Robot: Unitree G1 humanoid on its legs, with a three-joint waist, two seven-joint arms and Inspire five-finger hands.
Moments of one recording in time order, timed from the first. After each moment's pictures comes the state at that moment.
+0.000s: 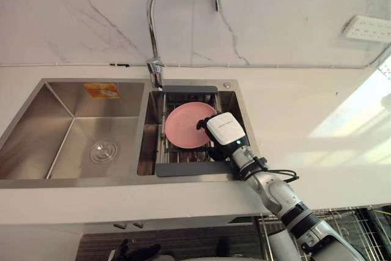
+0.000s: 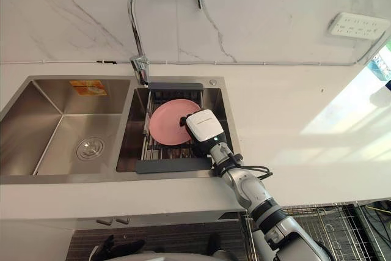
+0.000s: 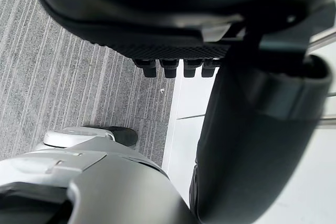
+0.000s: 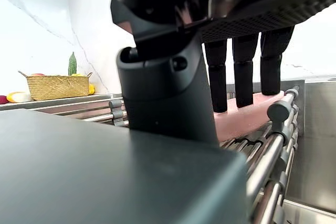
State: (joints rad) left arm 0.19 0.13 0.18 1.00 -0.08 -0.05 0.09; right arm -0.30 -0.35 0.51 0.25 -1.14 -0.03 -0.27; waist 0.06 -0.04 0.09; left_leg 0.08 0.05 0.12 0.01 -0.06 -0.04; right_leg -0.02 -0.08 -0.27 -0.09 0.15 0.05
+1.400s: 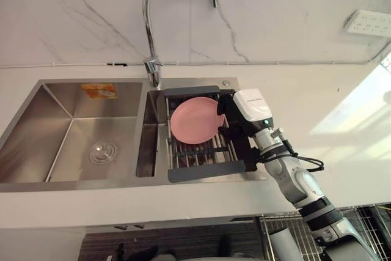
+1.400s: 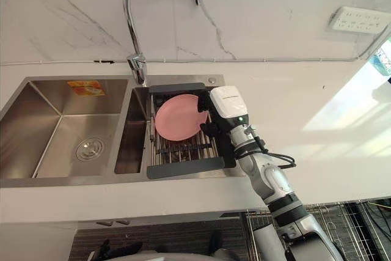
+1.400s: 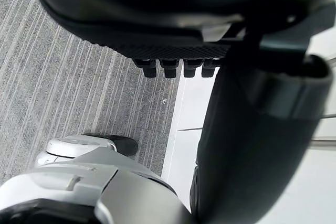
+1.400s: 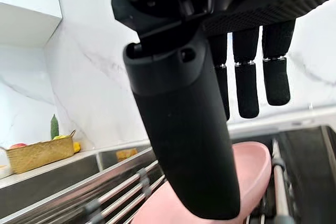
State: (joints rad) left arm 0.22 0.10 0.22 1.02 -0.08 -0.10 0.13; right arm -0.30 -0.46 0.32 0.03 -0.82 -0.10 -0.12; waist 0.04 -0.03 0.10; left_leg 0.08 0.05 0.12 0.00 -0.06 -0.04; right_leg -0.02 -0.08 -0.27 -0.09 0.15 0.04
